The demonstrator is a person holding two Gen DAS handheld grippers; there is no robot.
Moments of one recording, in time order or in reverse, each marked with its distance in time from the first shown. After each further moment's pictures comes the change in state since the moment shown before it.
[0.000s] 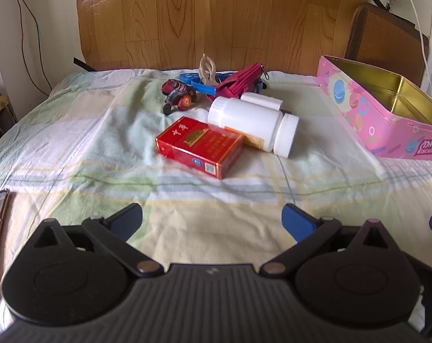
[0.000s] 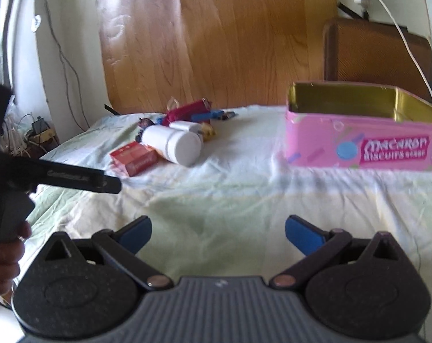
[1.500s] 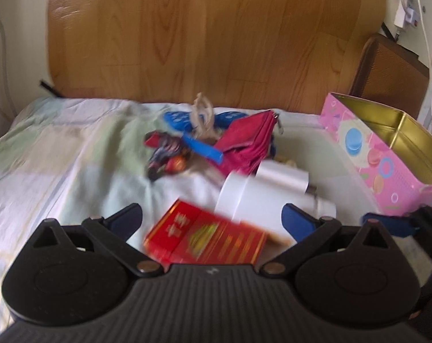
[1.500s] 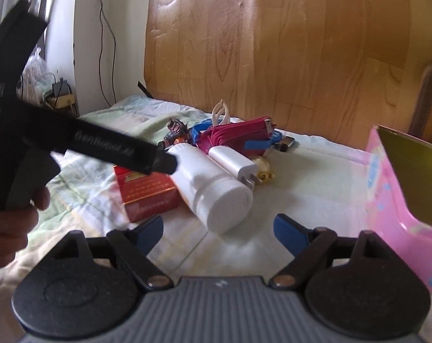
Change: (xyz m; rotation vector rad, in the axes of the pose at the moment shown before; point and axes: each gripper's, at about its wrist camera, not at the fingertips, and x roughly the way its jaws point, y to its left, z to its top) left arm 0.074 0.028 0.076 0.000 -0.070 -0.145; right arm 0.125 0.046 0.067 -0.269 0.039 0.108
